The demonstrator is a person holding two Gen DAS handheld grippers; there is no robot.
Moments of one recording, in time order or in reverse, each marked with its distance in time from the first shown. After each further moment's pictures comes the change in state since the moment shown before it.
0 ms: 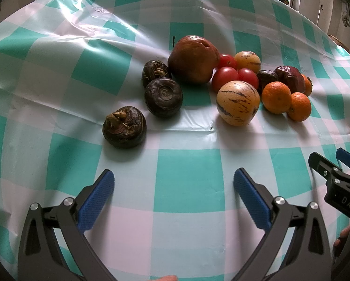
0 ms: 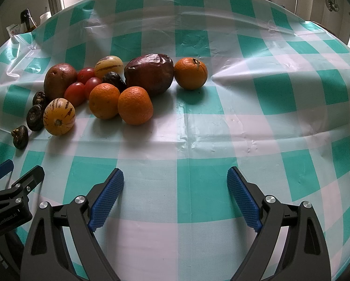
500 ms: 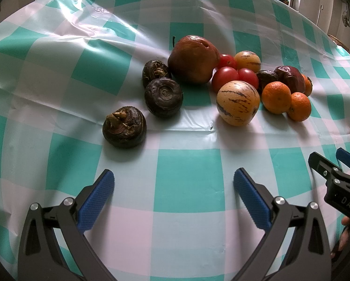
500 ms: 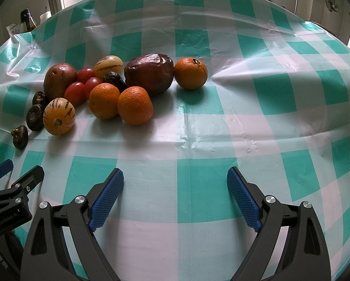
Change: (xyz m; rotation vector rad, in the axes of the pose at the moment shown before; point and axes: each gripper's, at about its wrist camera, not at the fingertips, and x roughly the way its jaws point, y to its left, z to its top) left arm 0.000 0.000 0.000 0.000 0.000 0.000; right arm 0.002 0.000 0.002 -0.001 -0.001 -0.002
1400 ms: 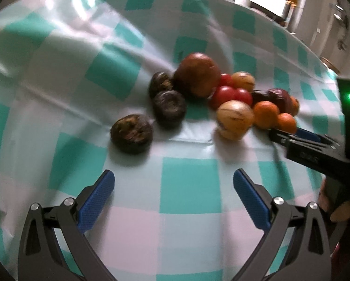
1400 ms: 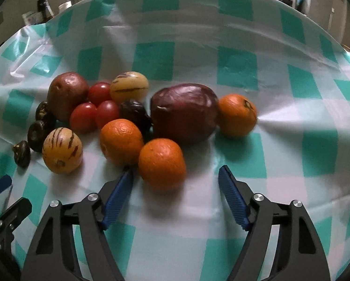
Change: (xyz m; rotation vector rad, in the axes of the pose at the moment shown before) left arm -0.020 0.023 -0.004 -0.066 -0.070 -0.117; right arm 0.039 0.013 0.062 -0.154 -0.009 0.131
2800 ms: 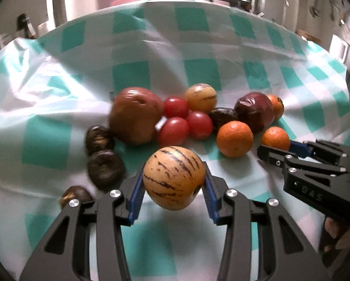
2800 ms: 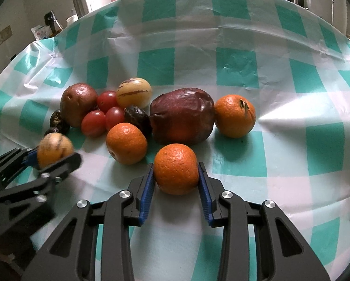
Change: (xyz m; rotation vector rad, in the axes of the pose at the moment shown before) left arm 0.026 -0.057 0.042 0.194 -0.052 -0.003; right arm -0.015 -0.020 -0.013 0.067 -0.034 0.057
